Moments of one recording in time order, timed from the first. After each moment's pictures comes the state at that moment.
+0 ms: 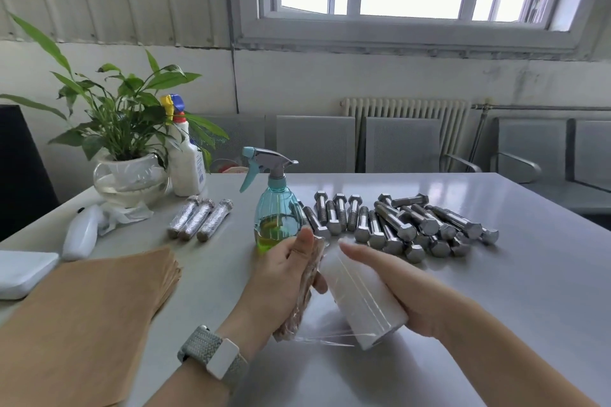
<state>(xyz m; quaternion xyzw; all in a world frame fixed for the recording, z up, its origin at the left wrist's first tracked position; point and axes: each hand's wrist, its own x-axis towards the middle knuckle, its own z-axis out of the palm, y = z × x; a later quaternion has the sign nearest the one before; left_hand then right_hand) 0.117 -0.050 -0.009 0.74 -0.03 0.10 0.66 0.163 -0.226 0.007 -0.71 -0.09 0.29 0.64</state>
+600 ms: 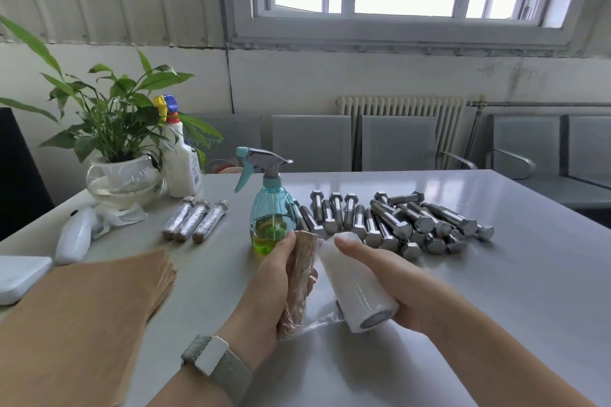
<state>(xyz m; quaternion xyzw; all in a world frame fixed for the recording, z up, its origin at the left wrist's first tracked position) 0.120 -0.059 -0.010 0.58 0.10 0.03 0.81 0.165 -0.223 0.004 -0.68 -0.06 0.27 0.68</state>
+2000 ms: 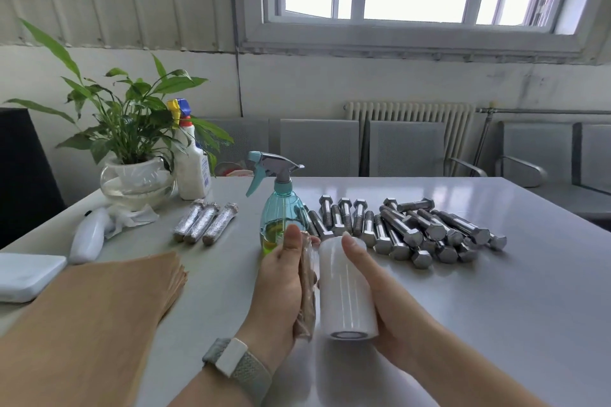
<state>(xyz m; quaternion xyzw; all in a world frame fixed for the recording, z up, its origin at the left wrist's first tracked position) 0.125 -0.061 -0.015 0.55 0.01 0.16 0.82 0.142 -0.197 -0.009 -0.59 -0.09 0.24 0.77</state>
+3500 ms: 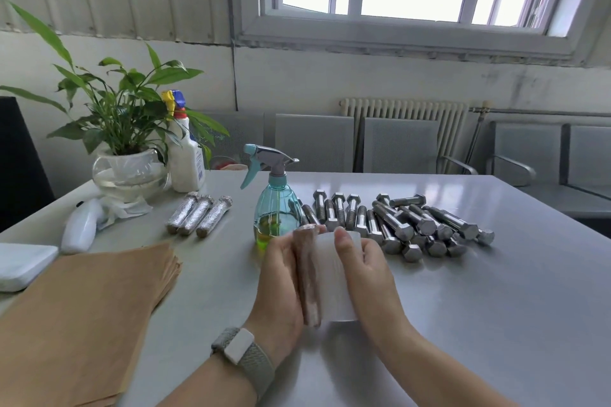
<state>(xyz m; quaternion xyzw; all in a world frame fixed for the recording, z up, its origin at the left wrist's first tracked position) 0.136 -0.070 -0.029 0.46 0.01 0.07 0.89 0.145 -0.182 -0.021 -0.74 -0.06 -0.05 0.67</state>
